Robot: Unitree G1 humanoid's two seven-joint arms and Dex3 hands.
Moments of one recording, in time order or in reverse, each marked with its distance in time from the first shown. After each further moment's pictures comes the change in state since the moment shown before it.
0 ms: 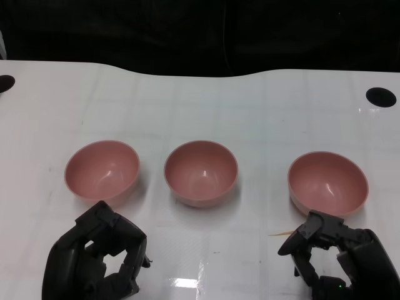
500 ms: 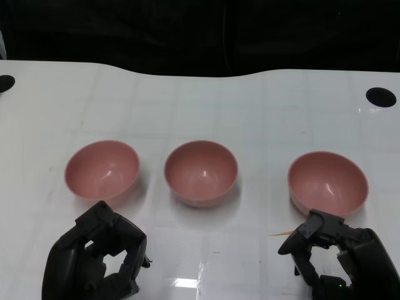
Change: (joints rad) left arm 0.000 0.001 0.000 0.000 0.001 0.000 0.000; right arm 0.000 0.000 -0.001 -0.006 0.000 0.000 0.000
